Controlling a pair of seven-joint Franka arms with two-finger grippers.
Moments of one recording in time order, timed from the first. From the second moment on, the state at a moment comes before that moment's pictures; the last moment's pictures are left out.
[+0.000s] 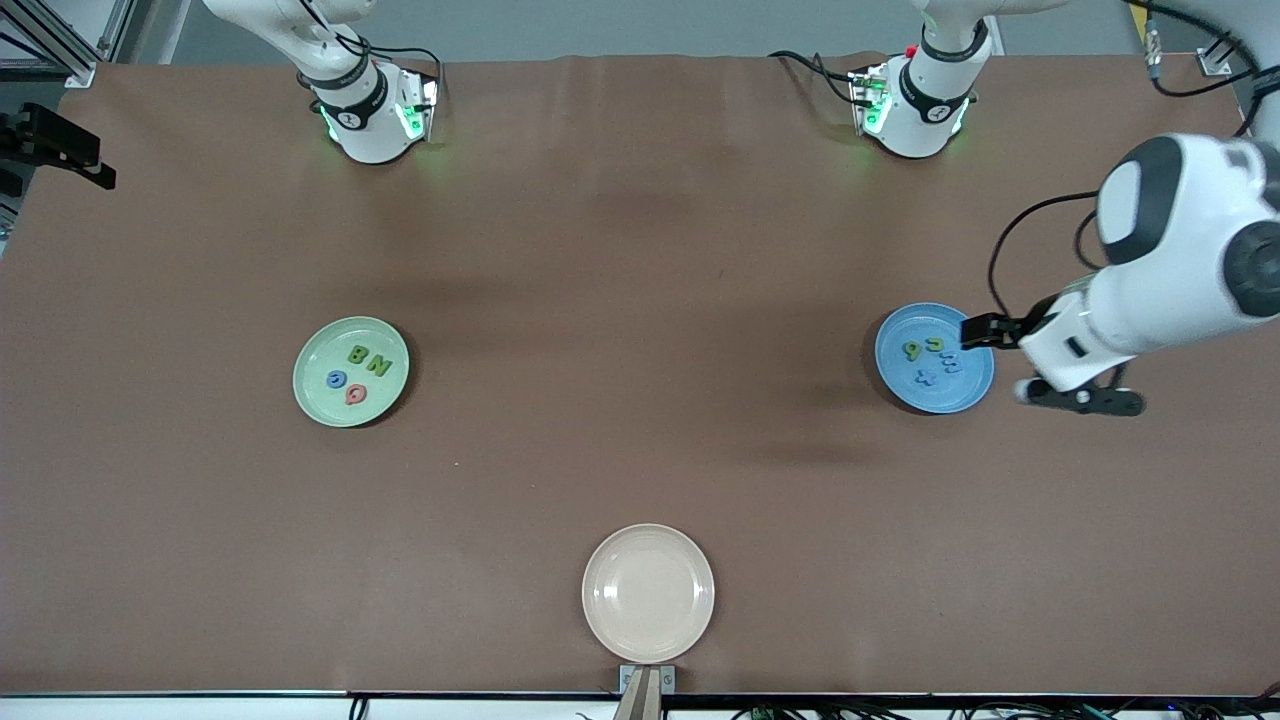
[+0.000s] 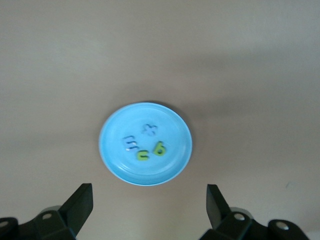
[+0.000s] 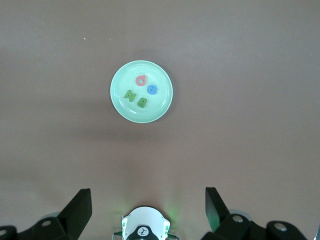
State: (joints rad) left arm 0.07 0.17 -0.17 -1.73 -0.02 1.77 0.02; right arm 0.01 -0.08 -0.09 -1.49 0.00 1.29 -0.15
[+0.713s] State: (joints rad) left arm 0.16 -0.06 -0.16 -1.69 -0.03 1.73 0.02; right arm 0.01 -0.08 -0.08 -1.49 0.02 1.29 -0.14
